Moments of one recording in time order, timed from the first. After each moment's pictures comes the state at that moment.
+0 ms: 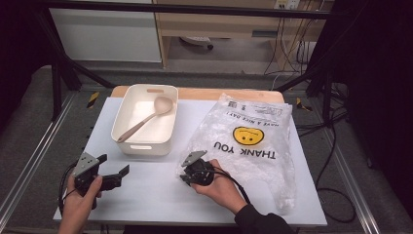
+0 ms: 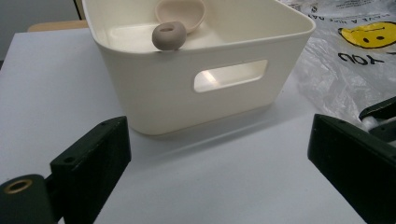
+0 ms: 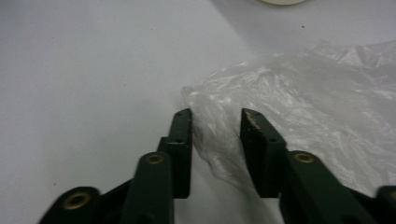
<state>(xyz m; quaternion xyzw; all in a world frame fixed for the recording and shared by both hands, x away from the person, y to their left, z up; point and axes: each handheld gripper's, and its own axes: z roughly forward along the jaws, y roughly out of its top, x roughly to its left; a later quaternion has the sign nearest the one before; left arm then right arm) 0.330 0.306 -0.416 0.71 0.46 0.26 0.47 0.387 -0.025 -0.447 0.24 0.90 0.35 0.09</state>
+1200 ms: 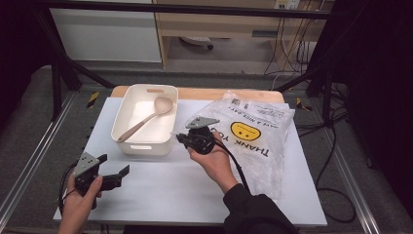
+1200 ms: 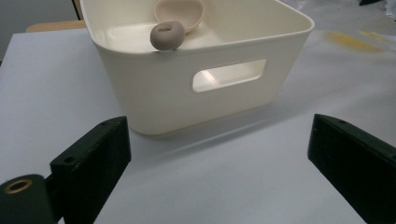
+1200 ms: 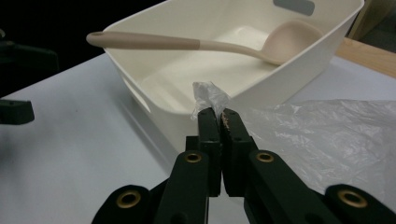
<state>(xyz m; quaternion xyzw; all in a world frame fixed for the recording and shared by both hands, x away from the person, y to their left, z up) 0.330 0.306 -0.416 0.71 0.46 0.26 0.46 0.434 -0.024 -0.367 0.32 0.80 0.49 0.13</state>
